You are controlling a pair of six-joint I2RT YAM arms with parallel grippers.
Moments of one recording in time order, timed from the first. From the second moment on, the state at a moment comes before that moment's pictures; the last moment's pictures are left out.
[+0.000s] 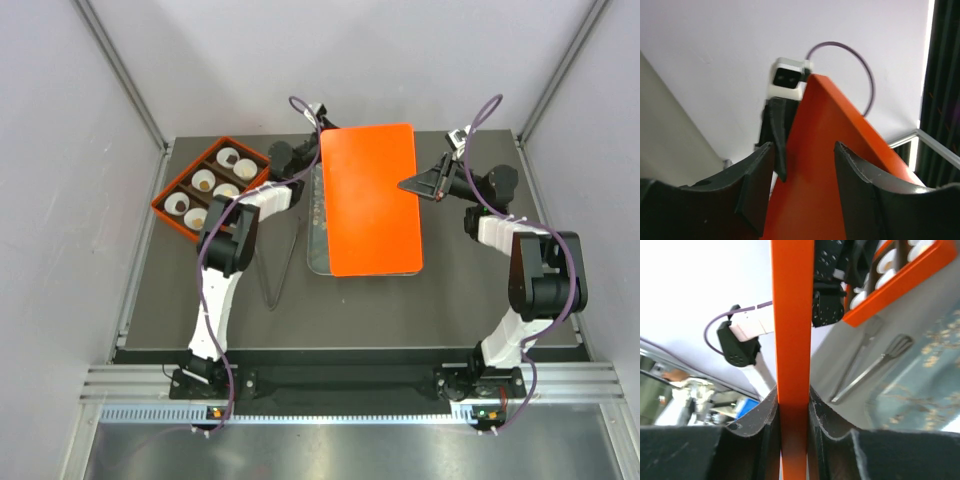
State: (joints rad) left arm -0.38 2.38 1.75 1.25 0.88 -1.87; right arm -0.01 1.71 0.92 1.17 -1.23 1.34
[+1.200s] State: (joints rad) left arm 0.11 1.38 1.21 -0.11 0.73 -0.76; right arm 0.34 1.84 1.37 0.92 -0.73 1.32
